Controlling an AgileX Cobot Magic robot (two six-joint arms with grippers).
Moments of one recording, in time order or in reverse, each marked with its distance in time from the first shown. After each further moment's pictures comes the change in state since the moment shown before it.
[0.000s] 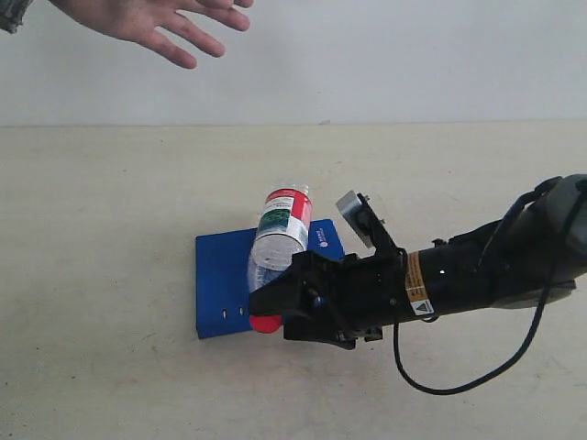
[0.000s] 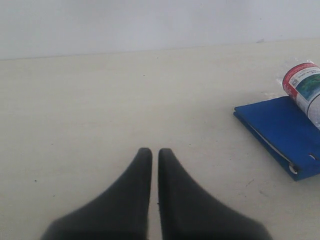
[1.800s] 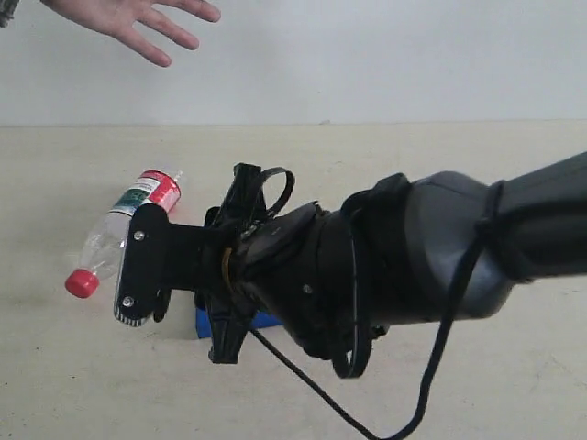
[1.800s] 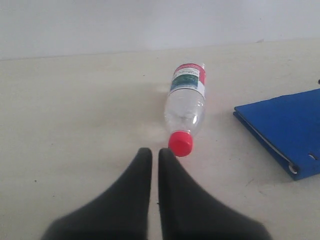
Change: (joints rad) left arm 0.000 0.000 0.000 0.000 0.000 0.000; right arm 0.623 -0.160 -0.287 -0.316 1.318 -0.922
